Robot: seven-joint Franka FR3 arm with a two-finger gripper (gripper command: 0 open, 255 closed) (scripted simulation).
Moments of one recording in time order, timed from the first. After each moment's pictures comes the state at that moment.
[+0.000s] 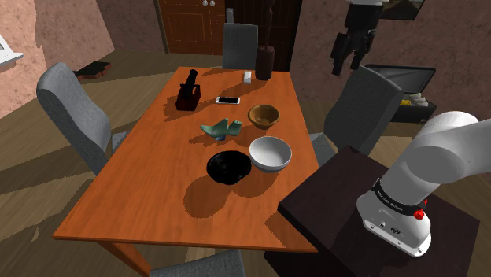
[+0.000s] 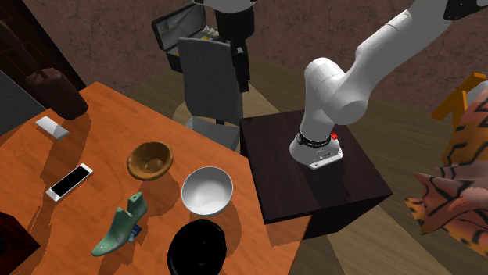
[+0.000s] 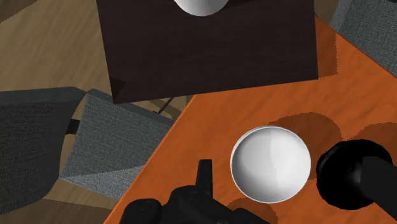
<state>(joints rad) 0.00 -0.79 0.01 -2.37 0.06 1.50 0.09</state>
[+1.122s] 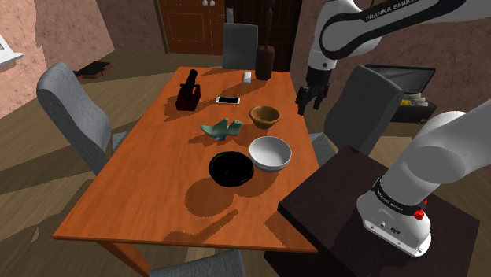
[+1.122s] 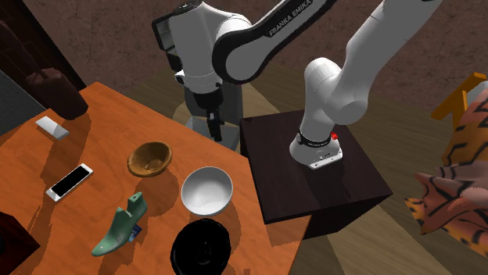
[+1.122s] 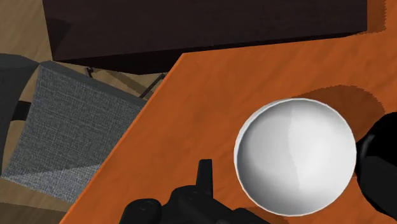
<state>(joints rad) 0.01 -0.47 -0.03 -2.62 0.09 2.08 -0.01</state>
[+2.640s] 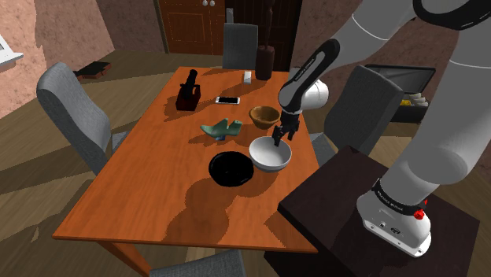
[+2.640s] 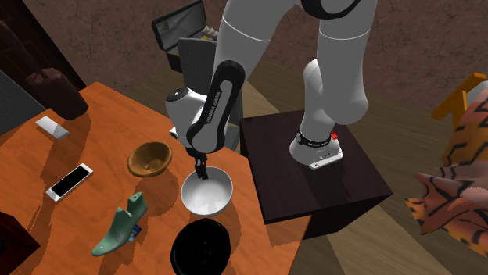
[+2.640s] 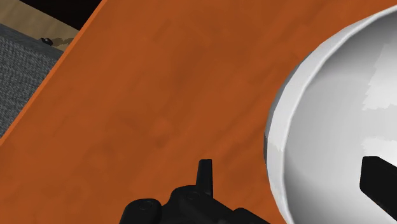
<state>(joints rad) 0.05 0.21 -0.03 -2.53 0.33 2.66 -0.25</state>
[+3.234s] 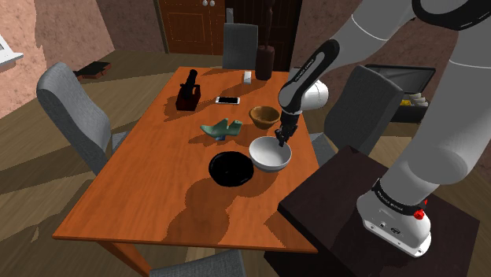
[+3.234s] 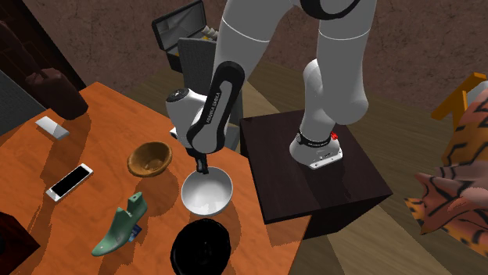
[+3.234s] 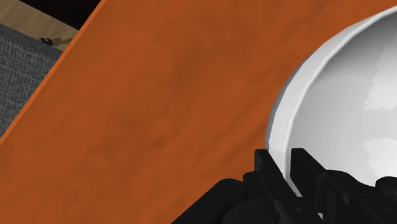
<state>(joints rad) 0.05 0.21 -0.03 -2.53 0.34 2.66 -0.26</state>
